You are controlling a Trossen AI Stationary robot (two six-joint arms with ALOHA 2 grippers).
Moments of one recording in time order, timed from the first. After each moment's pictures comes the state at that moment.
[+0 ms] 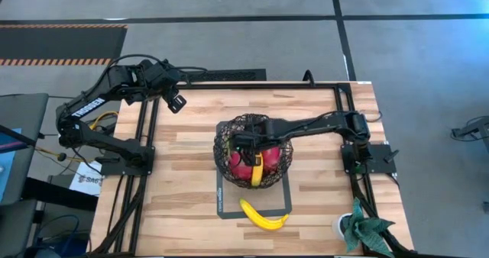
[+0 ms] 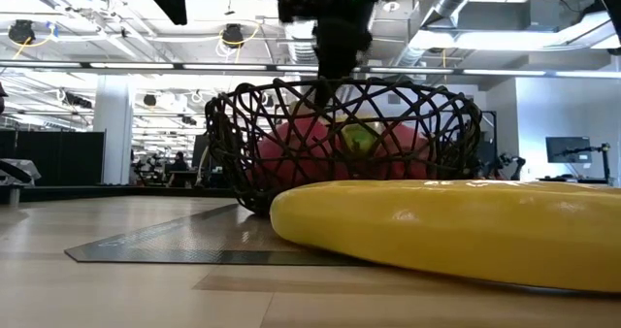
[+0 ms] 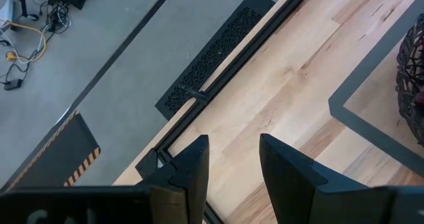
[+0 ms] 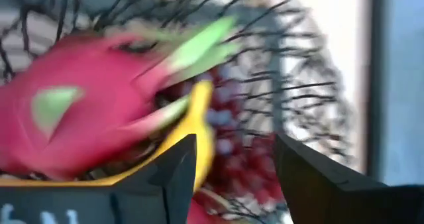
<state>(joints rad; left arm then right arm) 0.39 1.24 1.63 -1.45 -0.52 -0.20 0.06 2.01 1.81 -1.00 0.38 -0.05</state>
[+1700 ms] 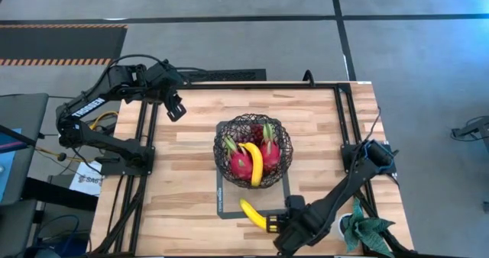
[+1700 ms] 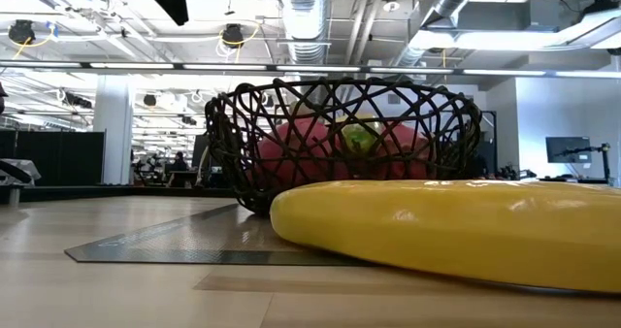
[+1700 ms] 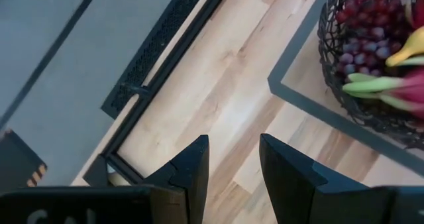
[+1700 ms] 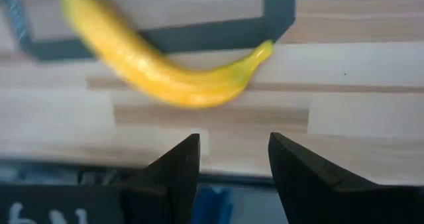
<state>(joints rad) 0.39 1.24 1.63 -1.46 -0.28 -0.13 0.72 2.00 1.79 -1.19 0.12 2.30</state>
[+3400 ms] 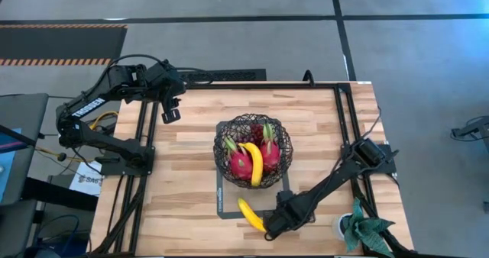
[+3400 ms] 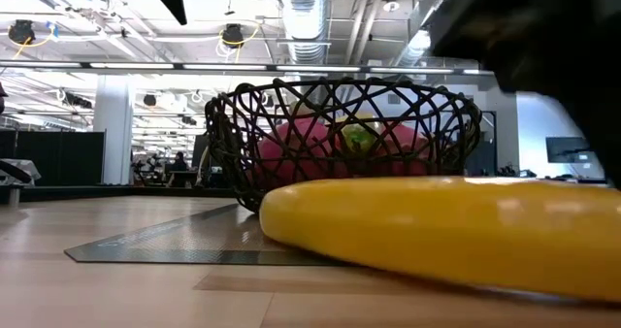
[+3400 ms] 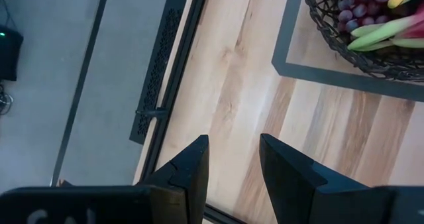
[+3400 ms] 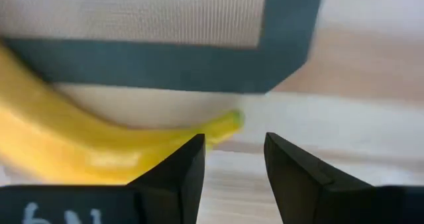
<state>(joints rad) 0.39 1.24 1.63 -1.46 -0.28 0.20 0.61 2.04 1.48 -0.87 -0.07 2.13</state>
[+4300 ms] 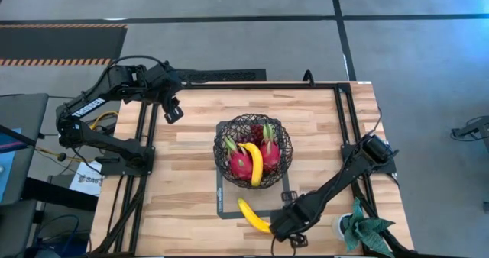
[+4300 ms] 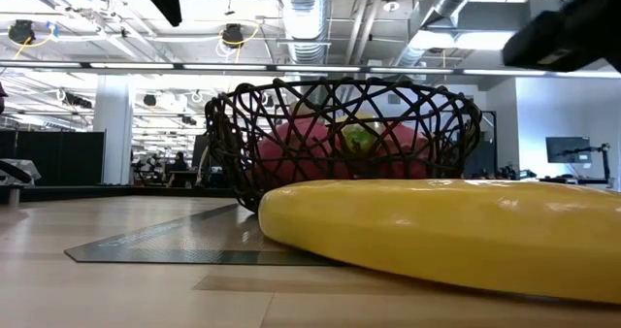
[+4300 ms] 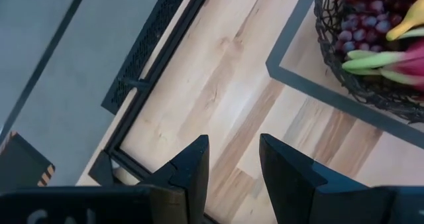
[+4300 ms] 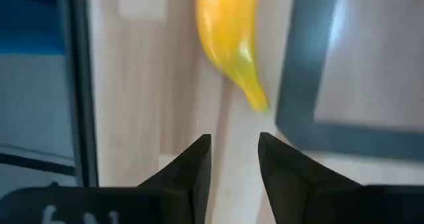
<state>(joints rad) 0.39 1.24 1.63 -1.50 -0.26 -0.08 0.65 1.96 1.48 -0.94 -0.08 0.55</state>
